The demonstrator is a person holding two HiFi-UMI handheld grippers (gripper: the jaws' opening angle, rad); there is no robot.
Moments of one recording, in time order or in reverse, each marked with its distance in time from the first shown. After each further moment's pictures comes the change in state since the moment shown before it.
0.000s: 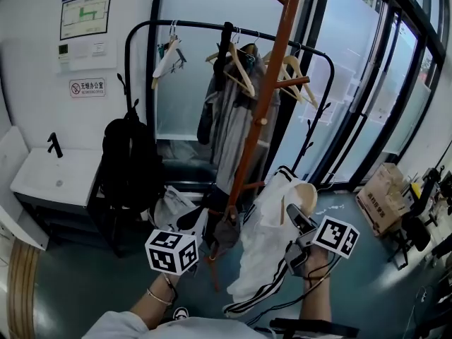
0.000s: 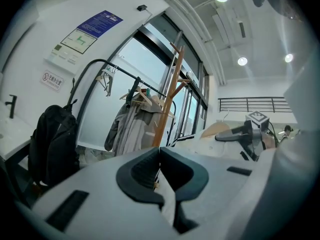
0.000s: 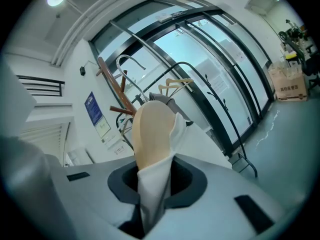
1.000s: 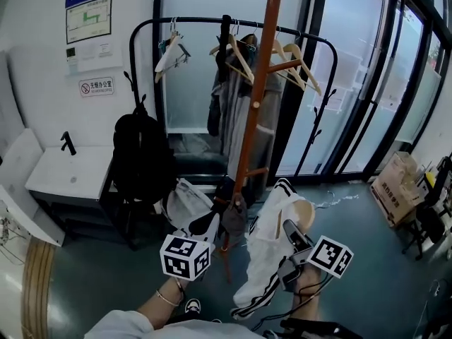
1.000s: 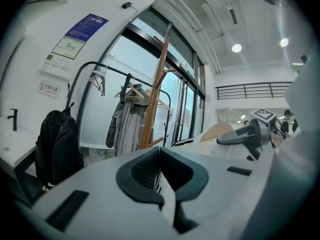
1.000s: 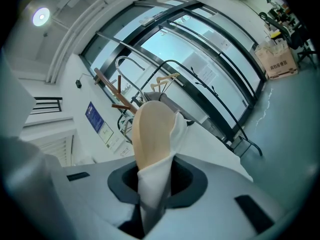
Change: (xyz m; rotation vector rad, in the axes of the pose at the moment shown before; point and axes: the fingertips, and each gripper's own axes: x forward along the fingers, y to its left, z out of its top) left arm -0.017 -0.049 -0.037 0.101 0.061 0.020; right arm -0.049 -0.020 -0.066 0.153 -0.014 0.035
